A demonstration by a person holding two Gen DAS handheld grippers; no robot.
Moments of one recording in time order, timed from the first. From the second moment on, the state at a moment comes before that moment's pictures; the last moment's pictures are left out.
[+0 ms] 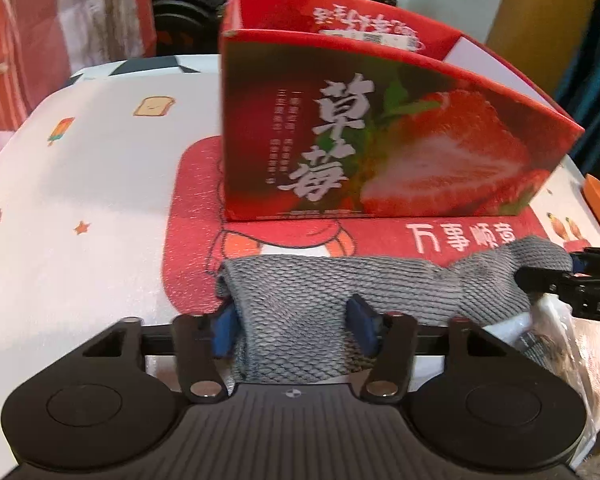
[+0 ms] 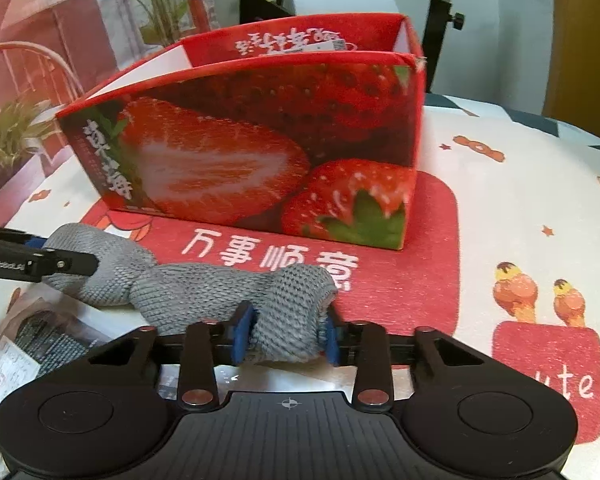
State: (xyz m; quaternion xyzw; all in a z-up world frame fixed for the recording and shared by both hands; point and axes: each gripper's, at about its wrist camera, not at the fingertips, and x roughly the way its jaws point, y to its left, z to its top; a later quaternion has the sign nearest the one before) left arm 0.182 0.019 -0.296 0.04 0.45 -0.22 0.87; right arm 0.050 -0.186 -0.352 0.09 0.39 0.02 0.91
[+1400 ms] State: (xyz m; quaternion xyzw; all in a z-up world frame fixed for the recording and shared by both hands) left arm 0.152 0.012 -0.201 0.00 0.32 -0.25 0.91; right arm 0.037 -0.198 -0.266 0.09 0.24 0.07 0.96
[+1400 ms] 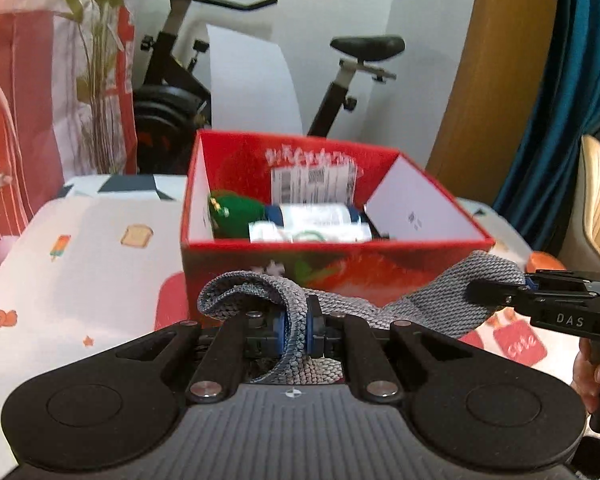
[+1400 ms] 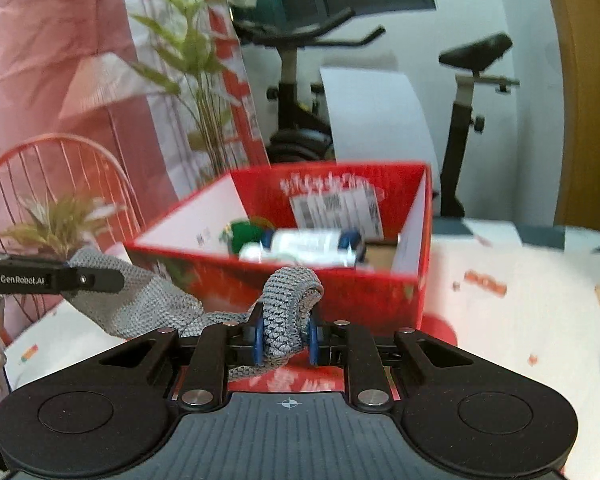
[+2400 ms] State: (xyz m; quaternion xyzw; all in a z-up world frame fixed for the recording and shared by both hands) left arm 0.307 -0.073 -0.208 0.15 0.38 -0.25 0.88; right arm 0.216 -0.216 -0.263 0.01 0.38 0.05 0.93
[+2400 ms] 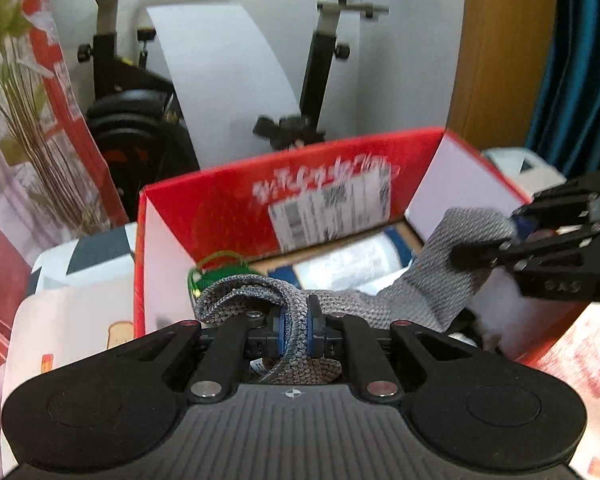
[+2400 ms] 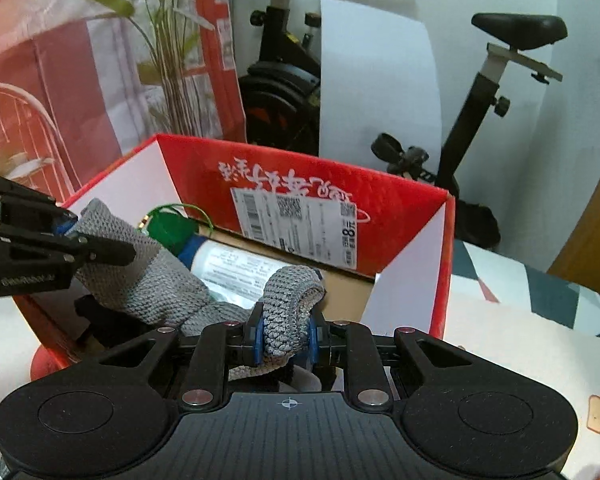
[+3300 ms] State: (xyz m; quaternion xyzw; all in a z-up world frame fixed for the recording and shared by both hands) left arm 0.282 -0.067 -0.178 0.17 0.33 -0.26 0.89; right arm 0.188 -0.227 -0.226 -0.04 0.31 0.00 0.95
